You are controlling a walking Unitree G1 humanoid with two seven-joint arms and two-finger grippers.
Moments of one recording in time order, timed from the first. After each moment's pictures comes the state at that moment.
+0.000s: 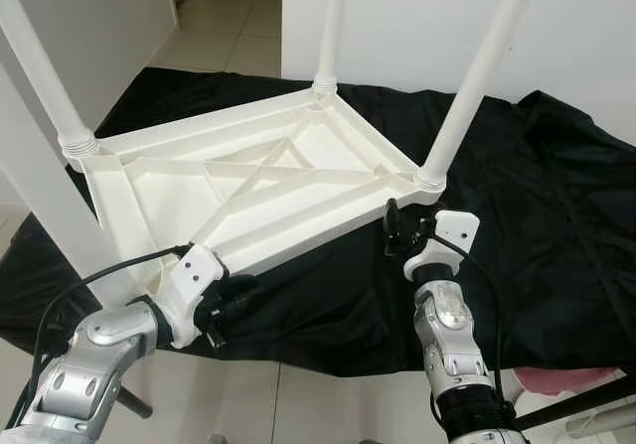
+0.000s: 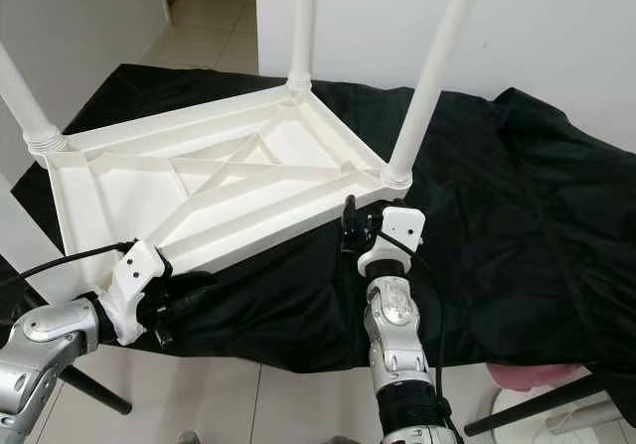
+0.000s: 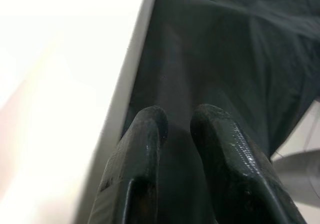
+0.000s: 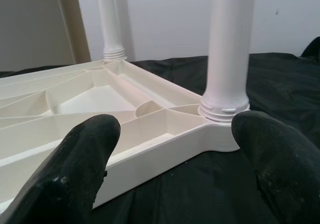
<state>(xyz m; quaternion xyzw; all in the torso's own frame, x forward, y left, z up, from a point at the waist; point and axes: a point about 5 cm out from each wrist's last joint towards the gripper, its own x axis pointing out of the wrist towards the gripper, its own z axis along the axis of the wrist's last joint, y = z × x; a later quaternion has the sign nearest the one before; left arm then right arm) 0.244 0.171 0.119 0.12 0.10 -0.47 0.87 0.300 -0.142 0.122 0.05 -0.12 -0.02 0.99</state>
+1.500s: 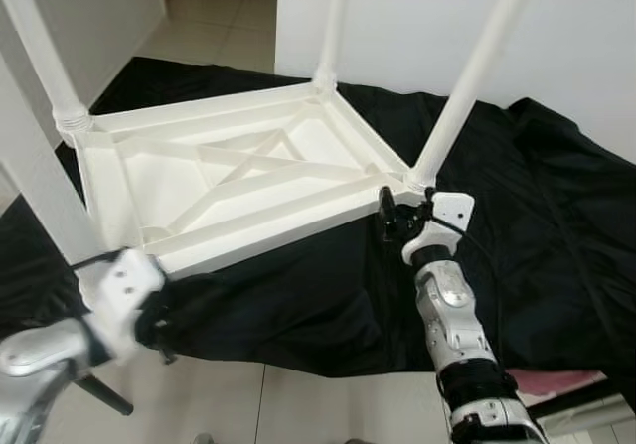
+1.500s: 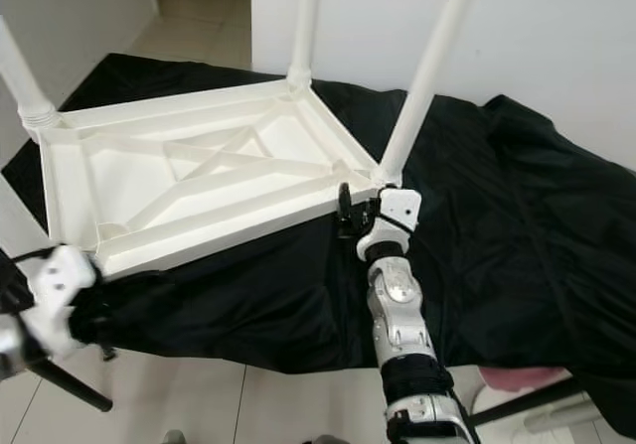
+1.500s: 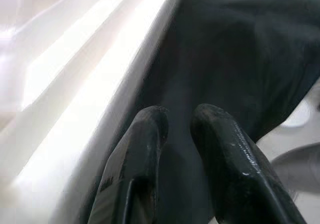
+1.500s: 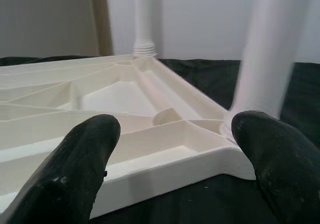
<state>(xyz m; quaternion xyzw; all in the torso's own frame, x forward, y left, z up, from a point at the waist) 0.200 0.244 0.166 0.15 0.10 -0.40 0.90 0.324 -0.132 0.133 0.05 -0.11 0.05 0.99</state>
